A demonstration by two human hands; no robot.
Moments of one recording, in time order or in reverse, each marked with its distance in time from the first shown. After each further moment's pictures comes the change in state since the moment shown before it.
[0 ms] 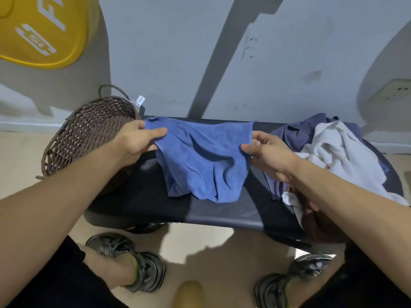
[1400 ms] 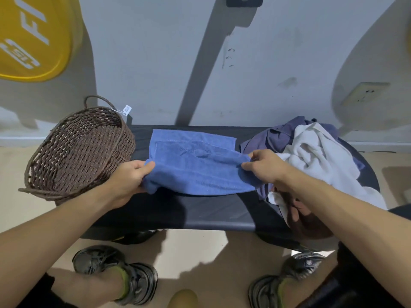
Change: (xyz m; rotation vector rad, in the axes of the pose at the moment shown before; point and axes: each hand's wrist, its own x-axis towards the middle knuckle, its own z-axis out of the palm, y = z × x) left_hand -0.027 -0.070 -0.005 0.087 -0.136 -0.060; right_hand -0.013 0.018 -0.033 -0.756 0.230 0.046
